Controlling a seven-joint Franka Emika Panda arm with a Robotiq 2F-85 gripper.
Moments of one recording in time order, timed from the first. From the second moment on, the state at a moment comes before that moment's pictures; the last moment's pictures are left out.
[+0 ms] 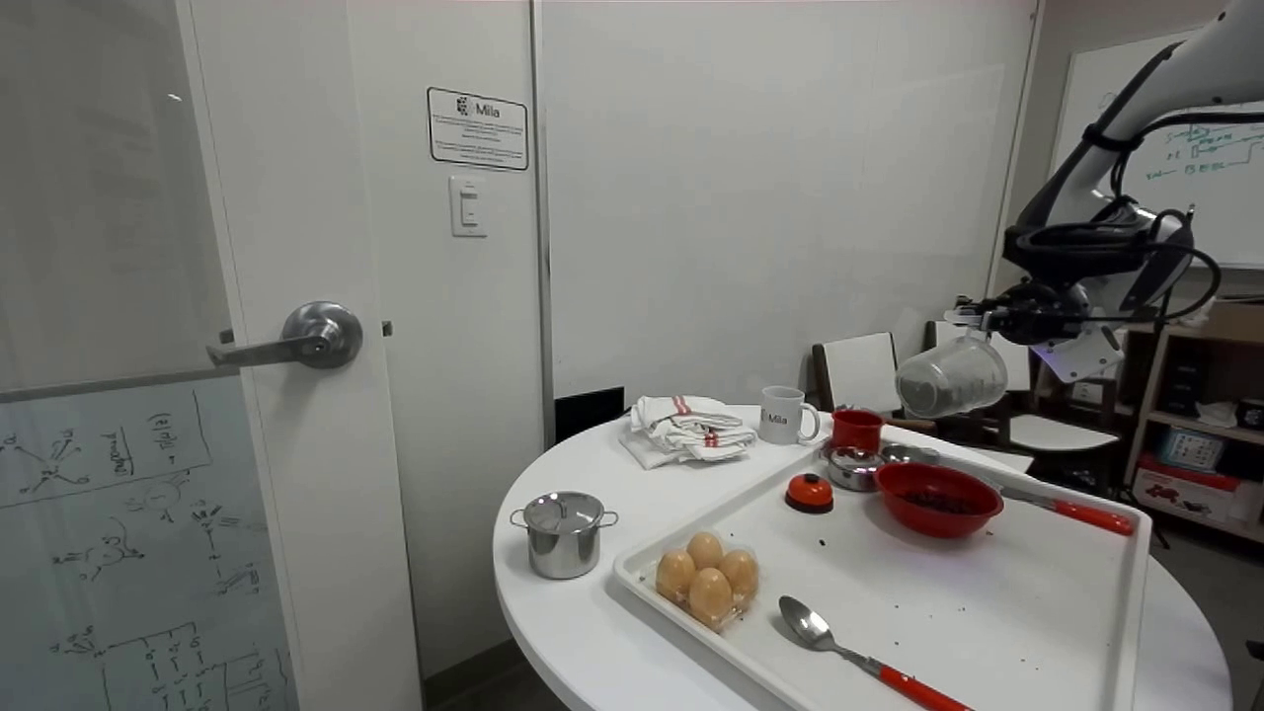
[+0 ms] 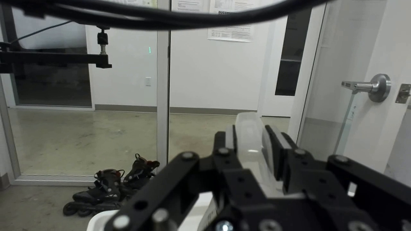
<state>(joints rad) -0.34 0.48 -0.31 -2.19 1.35 1.29 0.40</state>
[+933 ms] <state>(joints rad) -0.48 0.64 -0.33 -2.06 1.39 0.94 0.41</state>
